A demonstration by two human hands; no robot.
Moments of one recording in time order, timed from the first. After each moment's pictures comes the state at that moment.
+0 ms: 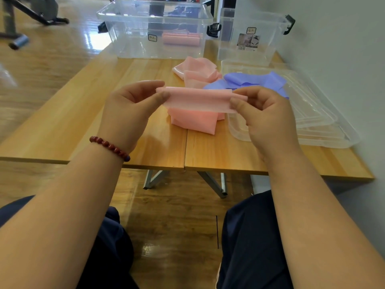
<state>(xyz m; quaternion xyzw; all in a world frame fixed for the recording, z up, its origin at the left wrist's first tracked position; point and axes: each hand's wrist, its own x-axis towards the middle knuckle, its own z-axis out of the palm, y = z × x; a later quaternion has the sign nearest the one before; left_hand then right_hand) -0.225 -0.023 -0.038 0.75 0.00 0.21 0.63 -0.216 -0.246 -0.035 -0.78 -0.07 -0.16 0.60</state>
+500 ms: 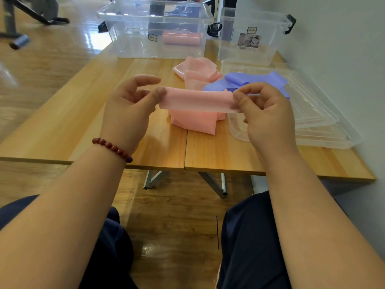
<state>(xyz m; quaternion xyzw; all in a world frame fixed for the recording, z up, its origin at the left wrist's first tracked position) -0.223 -0.024 -0.040 0.75 0.00 0.23 0.62 -0.216 -0.241 -0.034 -0.77 -0.06 -0.19 0.60</state>
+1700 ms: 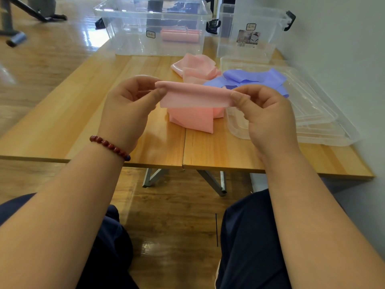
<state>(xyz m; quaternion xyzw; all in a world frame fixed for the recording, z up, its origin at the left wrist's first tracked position) -0.226 -0.025 -0.039 0.74 -0.03 0.21 0.64 -0.218 -0.243 -0.035 -0.75 -0.06 -0.16 0.64</state>
